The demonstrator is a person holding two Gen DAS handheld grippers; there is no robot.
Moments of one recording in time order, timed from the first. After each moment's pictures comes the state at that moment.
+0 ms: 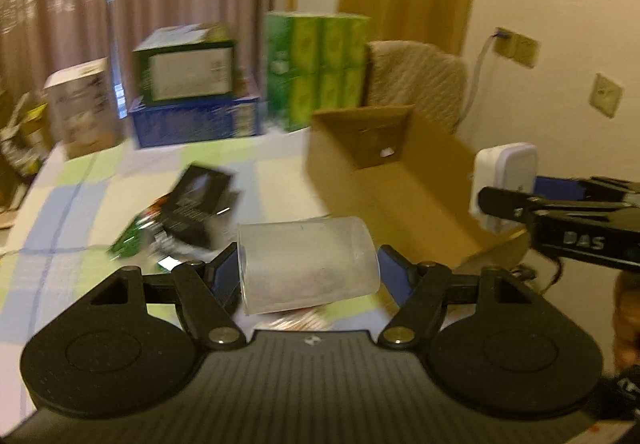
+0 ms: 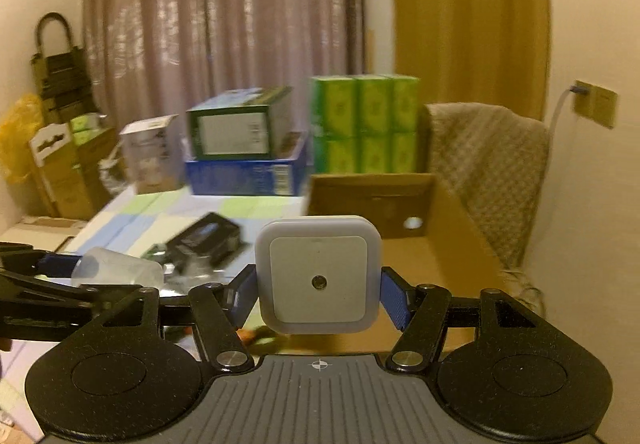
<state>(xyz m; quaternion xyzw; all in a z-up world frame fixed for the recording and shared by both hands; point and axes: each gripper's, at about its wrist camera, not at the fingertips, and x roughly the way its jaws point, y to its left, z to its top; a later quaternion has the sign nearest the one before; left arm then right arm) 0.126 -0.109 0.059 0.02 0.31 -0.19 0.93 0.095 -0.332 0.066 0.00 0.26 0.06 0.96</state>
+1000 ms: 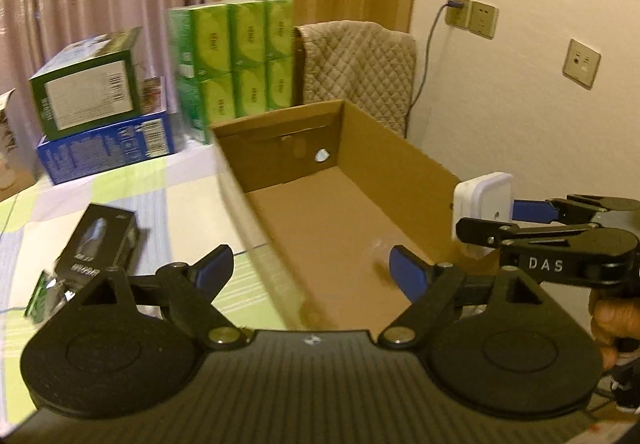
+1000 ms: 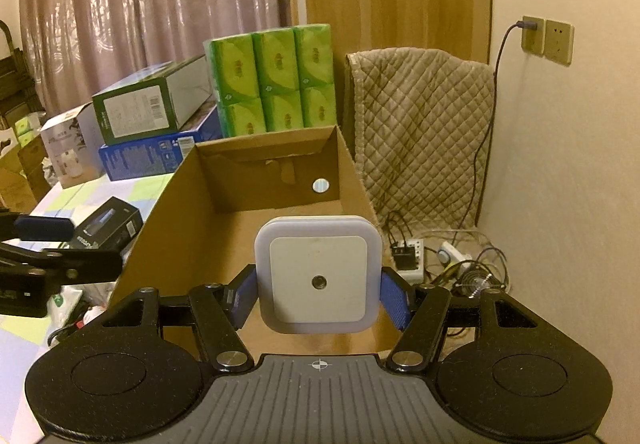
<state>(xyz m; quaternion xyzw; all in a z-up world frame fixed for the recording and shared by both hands) 0.190 -0.200 0.038 0.05 0.33 -0.24 0.91 0.139 -0.433 0.023 0.04 0.31 0.02 0.95</state>
